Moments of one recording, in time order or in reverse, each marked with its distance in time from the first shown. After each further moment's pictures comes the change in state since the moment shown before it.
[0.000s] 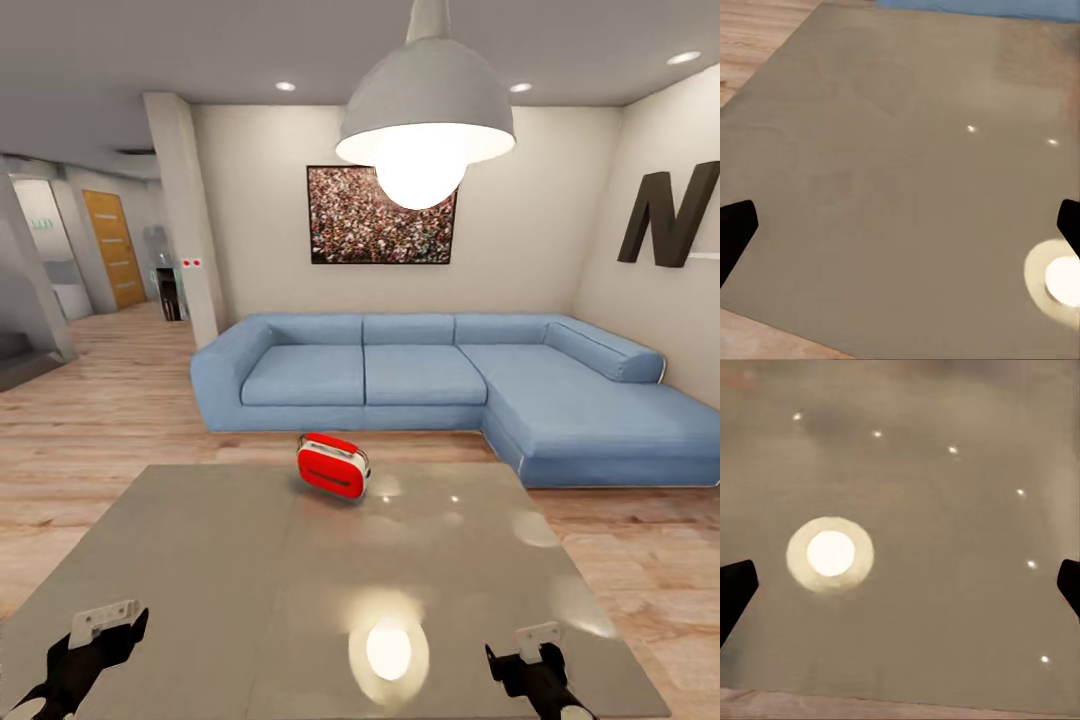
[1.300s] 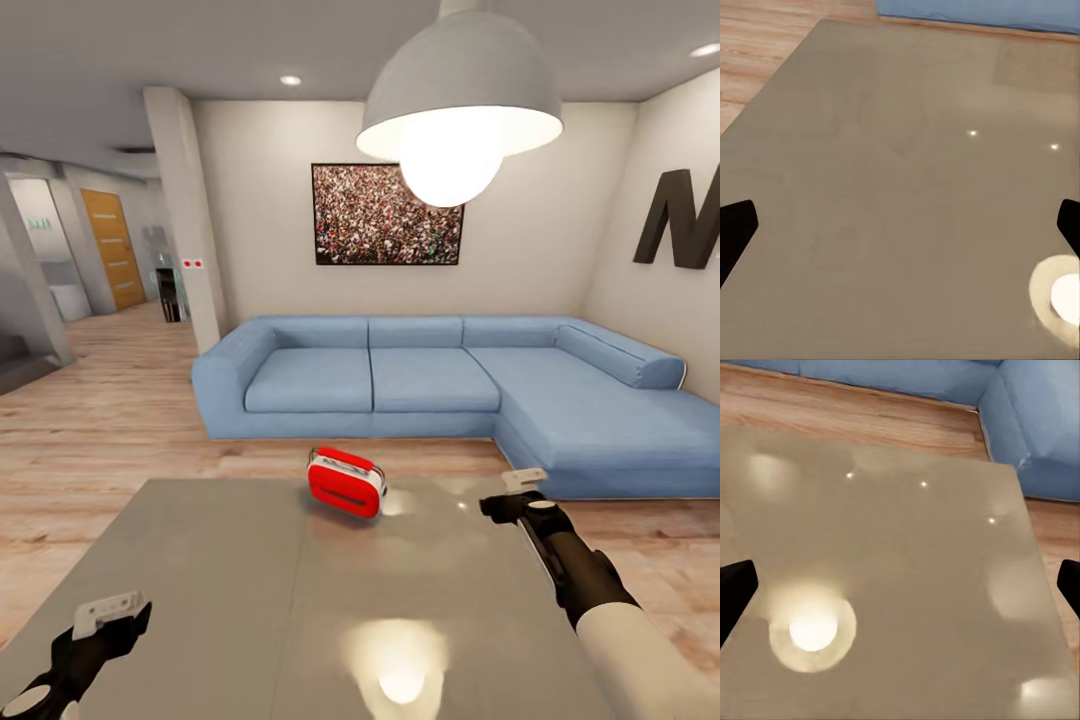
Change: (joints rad) left arm -0.004 -0.003 0.002 -0.050 0.004 0.064 0.010; right arm -0.425 -0.008 -0.030 -0.170 0.018 0.564 0.022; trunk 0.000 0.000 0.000
